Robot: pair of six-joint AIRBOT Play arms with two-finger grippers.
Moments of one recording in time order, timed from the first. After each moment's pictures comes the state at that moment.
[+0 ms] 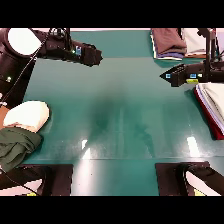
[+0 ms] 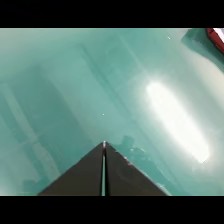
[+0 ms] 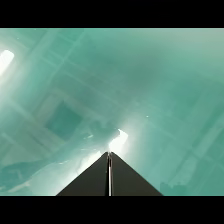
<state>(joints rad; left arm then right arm) -0.48 -1.31 1.68 1.20 -1.00 -1.51 0.08 -0.96 1.23 -0.98 1.15 1.18</state>
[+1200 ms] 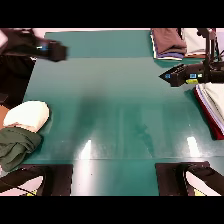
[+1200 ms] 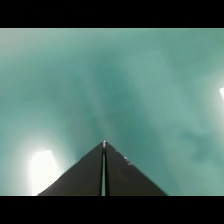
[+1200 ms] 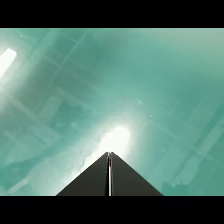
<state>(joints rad) -0.20 -1.18 1.62 1.41 -1.19 -1.51 0.08 -0.96 1.23 -0.97 1.16 1.18</state>
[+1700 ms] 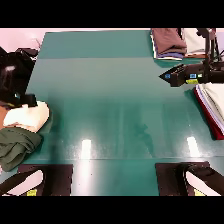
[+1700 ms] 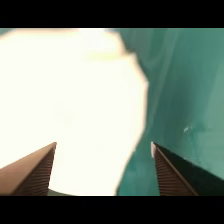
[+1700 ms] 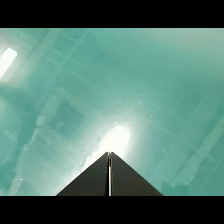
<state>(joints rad) 0.22 -1.10 1.03 1.59 -1.21 -1.51 0.08 -0.96 1.23 -0.97 1.16 1.18</state>
